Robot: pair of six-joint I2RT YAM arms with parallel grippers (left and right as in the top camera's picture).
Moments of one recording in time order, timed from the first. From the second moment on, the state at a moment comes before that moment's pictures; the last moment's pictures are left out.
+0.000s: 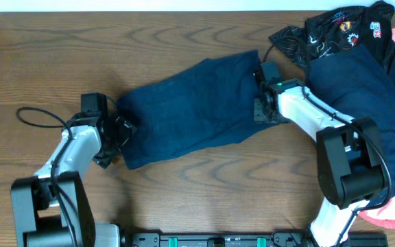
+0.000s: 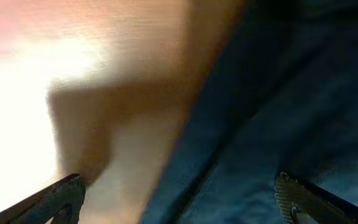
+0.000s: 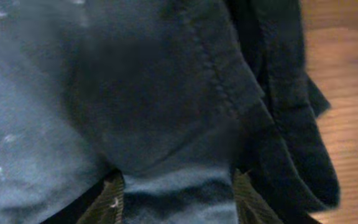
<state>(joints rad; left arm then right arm) 0.12 1.61 0.81 -0.57 0.11 -0.73 0.30 1.96 1.22 -0.67 0.18 0.38</state>
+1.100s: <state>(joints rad) 0.07 1.45 1.03 -0.90 0.36 -0.45 0.55 1.95 1.18 -0.48 -0.38 0.22</state>
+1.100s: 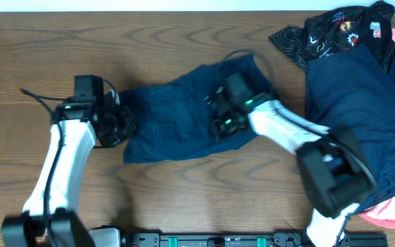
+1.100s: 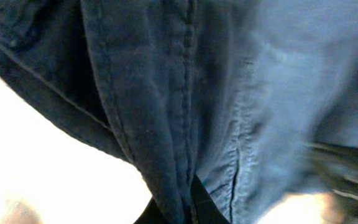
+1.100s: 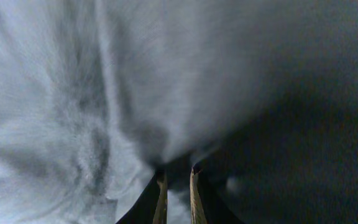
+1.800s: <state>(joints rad) 0.00 1.29 1.15 -0.97 0.49 -0.43 0.67 1.89 1.25 -0.53 -0.21 0.26</state>
